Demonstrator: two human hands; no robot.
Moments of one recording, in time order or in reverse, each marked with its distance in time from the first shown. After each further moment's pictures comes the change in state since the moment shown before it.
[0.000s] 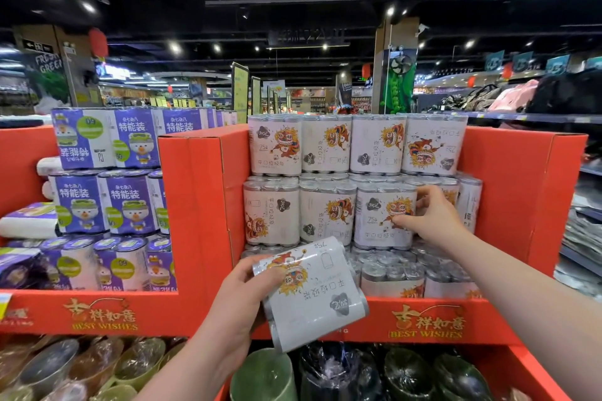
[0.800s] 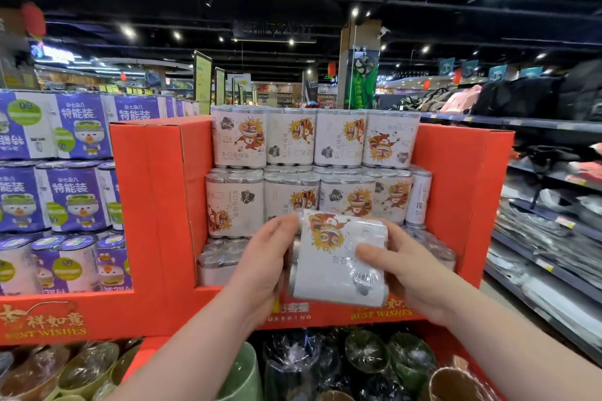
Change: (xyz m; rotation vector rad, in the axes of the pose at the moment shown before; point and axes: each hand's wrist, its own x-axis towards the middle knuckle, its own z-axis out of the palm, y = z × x) left_hand 0.013 0.011 0.068 -0.158 -0.268 0.048; right_hand -0.123 -0.024 -0.020 0.742 -0.471 0.101
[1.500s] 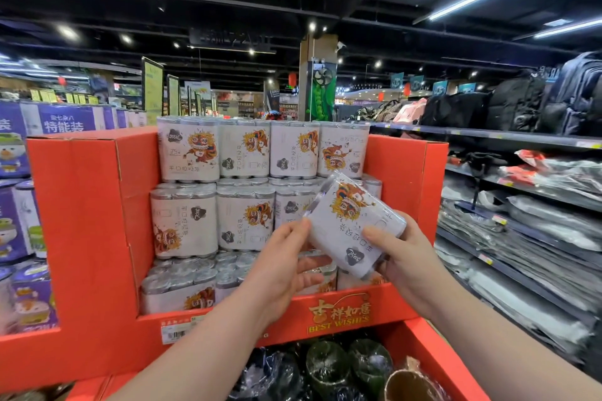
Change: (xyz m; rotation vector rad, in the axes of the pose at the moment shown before) left_hand 0.024 -0.014 0.064 0.016 -0.164 -0.132; right_hand -0.005 -0.006 -0.051 0.147 0.352 -0.217
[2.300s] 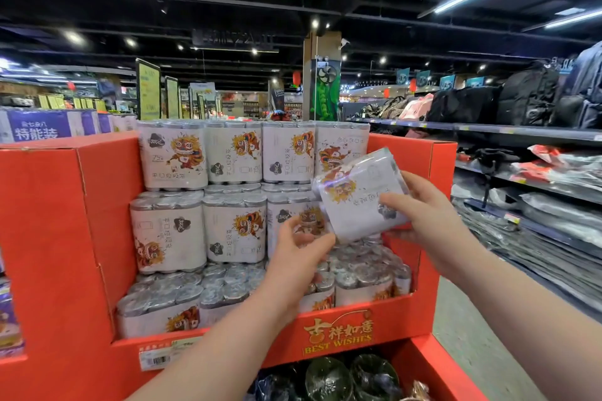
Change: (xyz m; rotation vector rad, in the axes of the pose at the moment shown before) left_hand 0.038 -0.011 0.019 0.226 0.105 0.082; right_hand 0.043 -0.047 -0.012 -0.300 0.070 -0.092
